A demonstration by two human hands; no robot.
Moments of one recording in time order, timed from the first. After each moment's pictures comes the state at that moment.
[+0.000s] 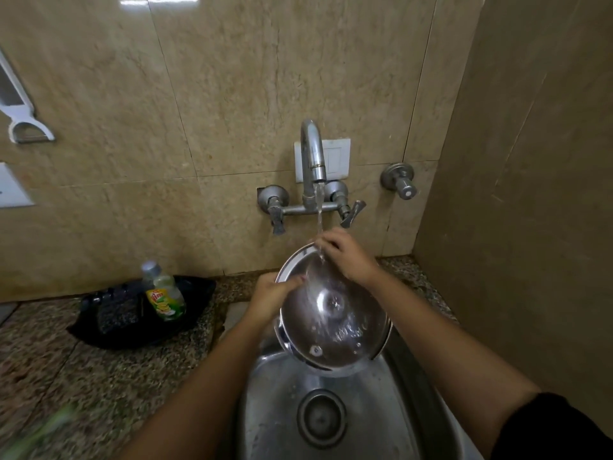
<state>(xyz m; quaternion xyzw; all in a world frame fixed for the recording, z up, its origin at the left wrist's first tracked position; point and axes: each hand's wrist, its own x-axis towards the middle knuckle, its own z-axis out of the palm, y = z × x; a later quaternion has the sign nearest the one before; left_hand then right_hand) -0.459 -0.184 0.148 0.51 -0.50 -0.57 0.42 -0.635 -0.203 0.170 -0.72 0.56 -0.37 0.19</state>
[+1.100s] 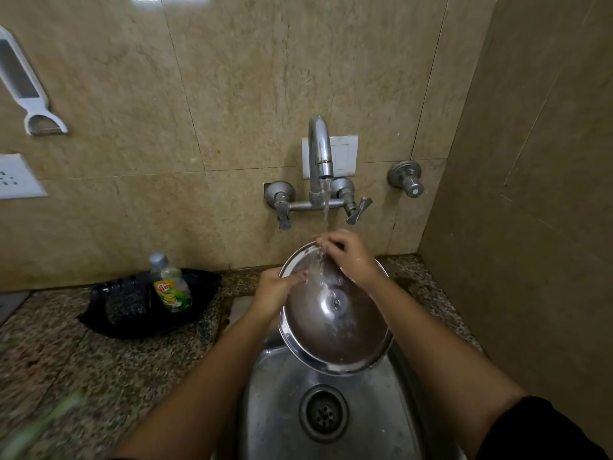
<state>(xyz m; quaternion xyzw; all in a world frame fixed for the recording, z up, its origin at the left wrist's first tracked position) -0.458 -0.176 0.151 0.48 -0.46 -0.61 0.44 -0.628 -0.205 0.157 -0.66 0.57 -0.45 0.21</state>
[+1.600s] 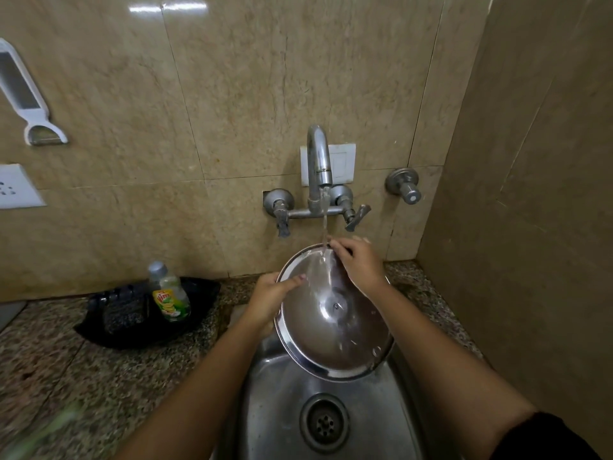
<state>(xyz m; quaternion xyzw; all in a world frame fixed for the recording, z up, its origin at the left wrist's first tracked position) -0.448 -0.182 0.157 0.46 -0.49 -0.61 0.42 -0.638 -0.200 0.157 -0.61 0.64 -0.46 0.13</state>
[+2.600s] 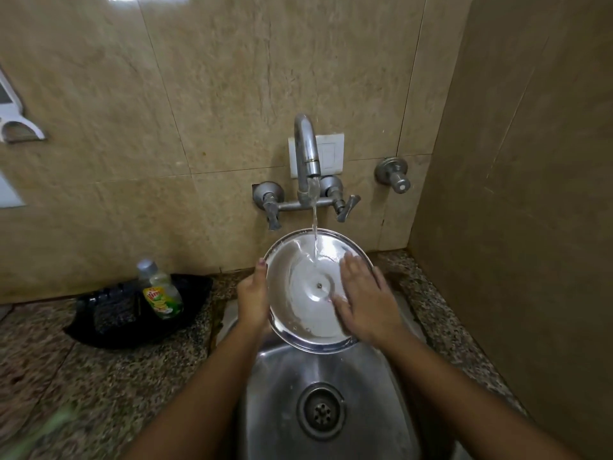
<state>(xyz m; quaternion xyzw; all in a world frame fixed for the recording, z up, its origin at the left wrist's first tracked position) -0.454 -0.182 0.135 0.55 -0.40 -0.51 0.52 -0.646 -0.121 0.102 -0.70 0.70 -0.14 -0.05</state>
